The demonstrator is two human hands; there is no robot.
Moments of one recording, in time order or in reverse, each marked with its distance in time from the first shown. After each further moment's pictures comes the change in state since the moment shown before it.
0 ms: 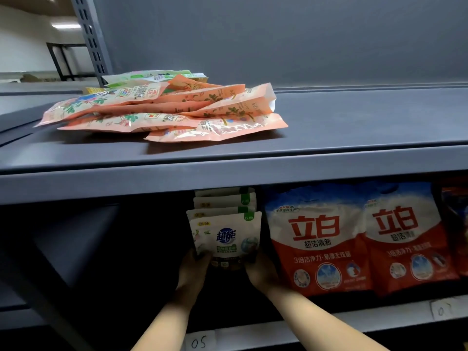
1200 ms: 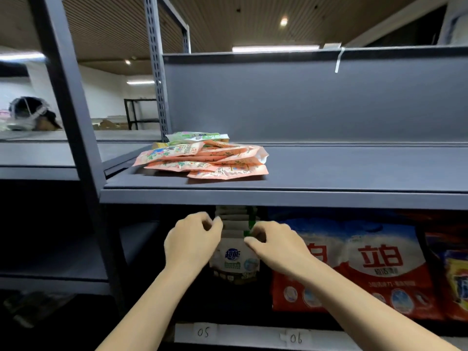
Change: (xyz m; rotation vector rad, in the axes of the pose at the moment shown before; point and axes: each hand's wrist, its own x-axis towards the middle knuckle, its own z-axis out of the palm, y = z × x) left_hand -0.163 0.207 -0.059 0.722 0.378 0.425; right_hand -0.156 -0.165 -0.151 -0.572 -0.030 -0.550
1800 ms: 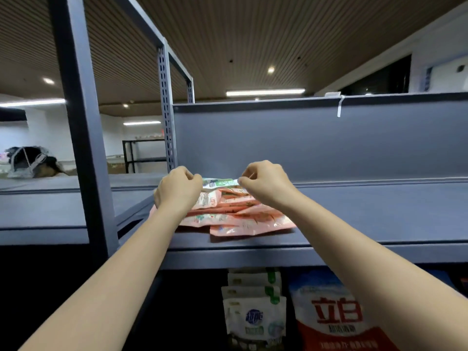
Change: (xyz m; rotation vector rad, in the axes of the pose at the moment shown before) left_hand 0.192 0.010 -0.073 -0.123 0.134 -0.007; right_hand 0.138 -0.111 -0.096 0.105 0.324 -0.085
